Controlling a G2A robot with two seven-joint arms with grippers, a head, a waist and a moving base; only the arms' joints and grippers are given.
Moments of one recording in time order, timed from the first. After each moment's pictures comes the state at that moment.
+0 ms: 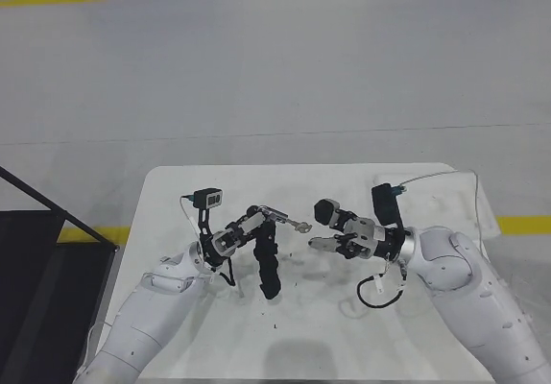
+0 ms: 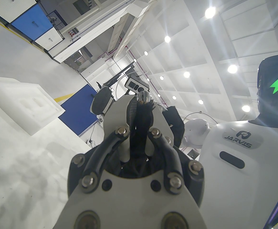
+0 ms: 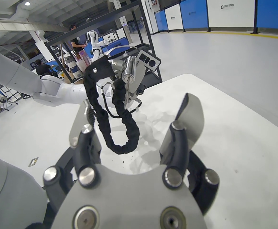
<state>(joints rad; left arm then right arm) 1.12 -1.14 -1.04 -1.26 -0.65 -1.00 -0.82 -1.10 -1.10 1.11 -1.55 -0.38 -0.93 0.41</state>
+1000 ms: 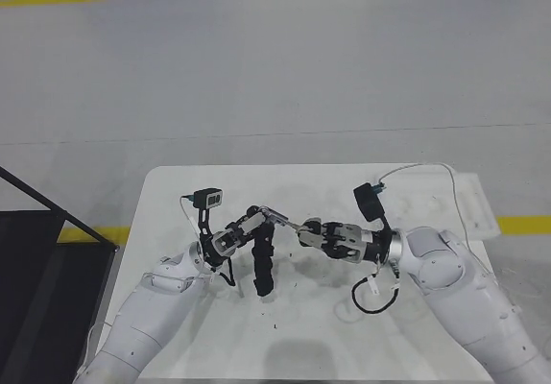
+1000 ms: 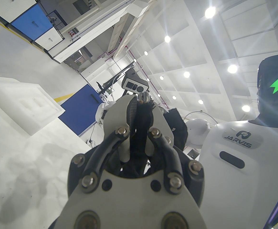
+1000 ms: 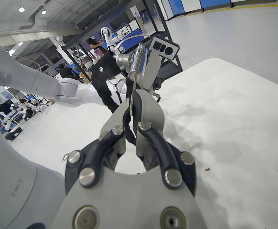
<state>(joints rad) 1.12 -1.14 -1.04 -1.26 -0.65 -1.00 -0.82 -1.06 -1.09 1.03 -1.54 -0.08 -0.84 0.63</state>
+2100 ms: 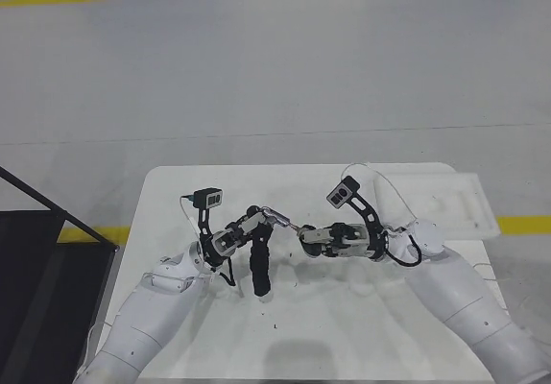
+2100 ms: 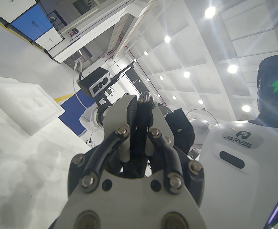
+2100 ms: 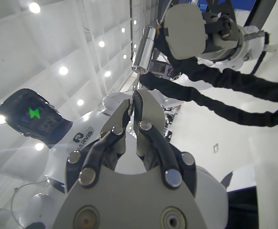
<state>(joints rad) 1.12 -1.14 -1.04 -1.26 -0.65 -1.00 -0.82 -0.89 -1.16 0.86 -1.24 1.03 -0.25 1.33</state>
